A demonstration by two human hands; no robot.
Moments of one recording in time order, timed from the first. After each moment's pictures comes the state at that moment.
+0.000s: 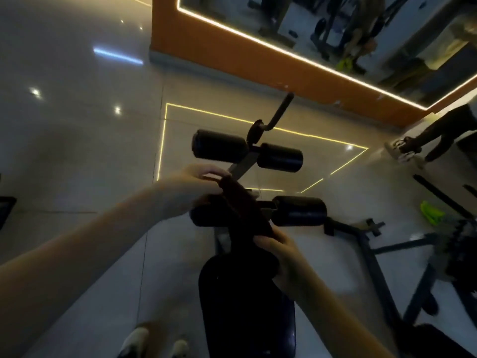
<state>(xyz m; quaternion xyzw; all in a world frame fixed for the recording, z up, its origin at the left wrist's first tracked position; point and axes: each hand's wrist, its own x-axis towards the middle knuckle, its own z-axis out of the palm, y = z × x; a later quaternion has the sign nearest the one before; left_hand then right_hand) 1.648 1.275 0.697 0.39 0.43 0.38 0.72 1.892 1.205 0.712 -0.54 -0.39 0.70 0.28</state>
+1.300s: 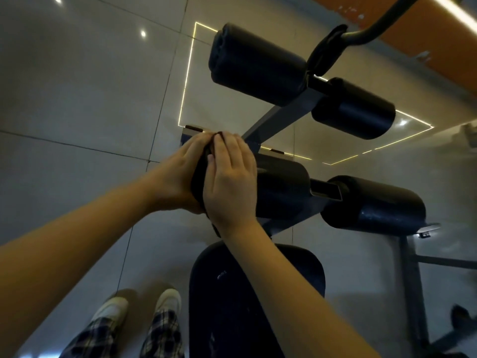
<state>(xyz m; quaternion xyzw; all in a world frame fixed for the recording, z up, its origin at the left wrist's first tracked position) 1.679 1.359 0.409 0.71 0.50 0.32 0.38 1.811 1.366 0.444 -0.52 -0.83 0.07 0.22</state>
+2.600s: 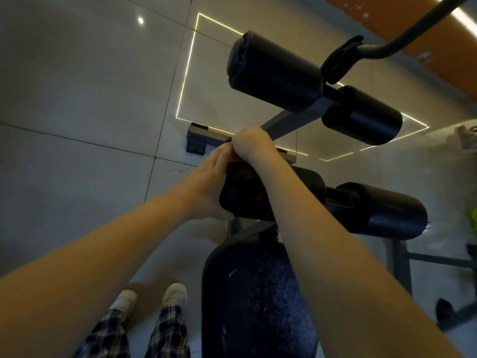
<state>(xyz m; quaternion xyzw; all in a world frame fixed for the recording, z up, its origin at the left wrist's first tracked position) 1.681 1.355 0.416 0.67 0.55 0.28 0.42 1.763 1.451 0.482 -0.68 -0.64 0.35 -0.09</state>
